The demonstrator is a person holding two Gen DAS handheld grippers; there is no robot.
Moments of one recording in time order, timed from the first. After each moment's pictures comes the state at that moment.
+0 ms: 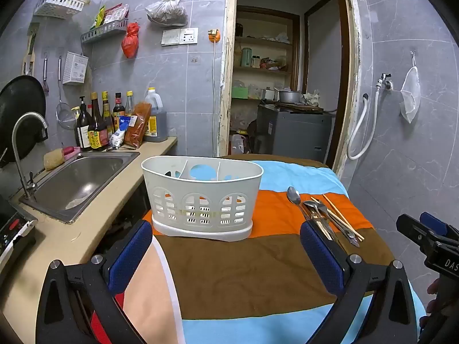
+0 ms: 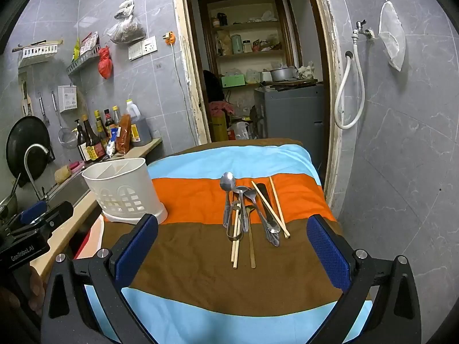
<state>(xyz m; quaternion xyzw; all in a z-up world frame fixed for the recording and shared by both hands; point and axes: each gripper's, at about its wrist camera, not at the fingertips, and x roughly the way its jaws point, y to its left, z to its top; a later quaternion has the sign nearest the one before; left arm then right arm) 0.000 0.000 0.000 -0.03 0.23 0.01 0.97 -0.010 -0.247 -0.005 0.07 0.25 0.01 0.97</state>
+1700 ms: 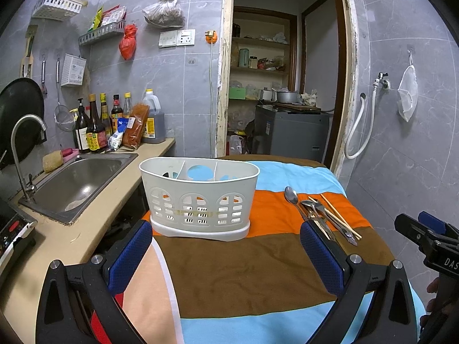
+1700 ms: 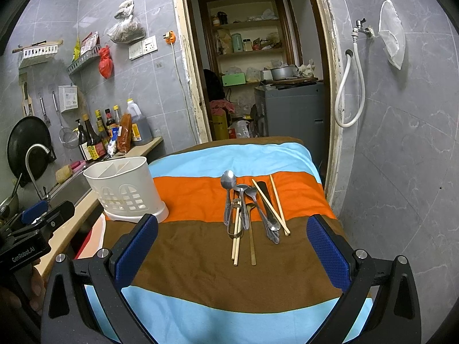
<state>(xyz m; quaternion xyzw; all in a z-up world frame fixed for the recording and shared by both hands) -0.001 -0.002 0.002 -0.02 0.23 0.00 0.97 -0.011 -0.250 -0.005 0.07 0.25 0.01 0.97</state>
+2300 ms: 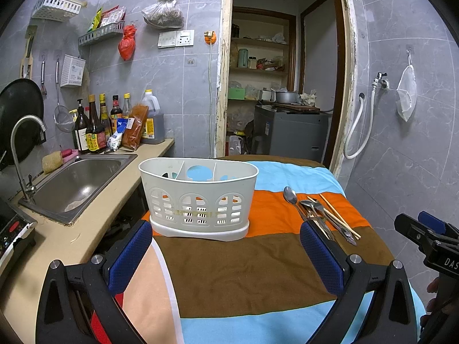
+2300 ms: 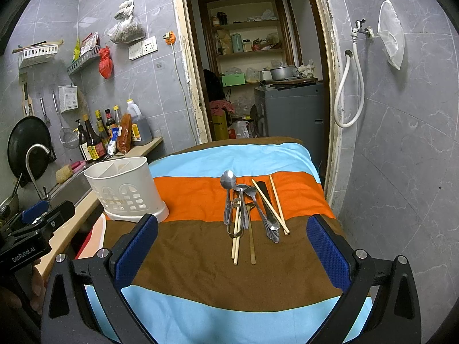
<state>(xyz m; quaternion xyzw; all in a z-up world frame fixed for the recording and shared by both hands) -0.002 -0.002 0.003 -0.03 0.23 0.00 0.97 -0.013 -0.252 -0.004 0.07 0.25 0.01 0.97</state>
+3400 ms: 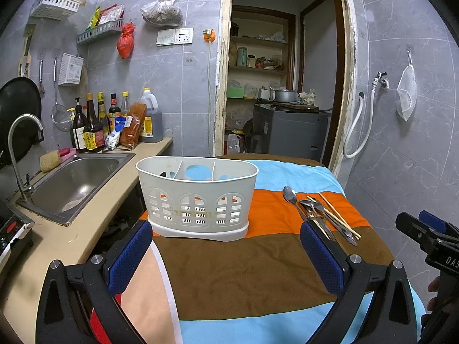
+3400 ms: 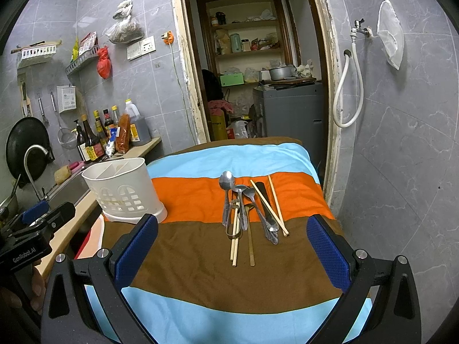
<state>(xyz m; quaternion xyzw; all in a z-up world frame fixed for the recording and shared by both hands) -0.002 -0.005 0.004 -0.03 0.23 0.00 0.97 -0.011 -0.255 -0.002 0.07 0.25 0.01 0.97</state>
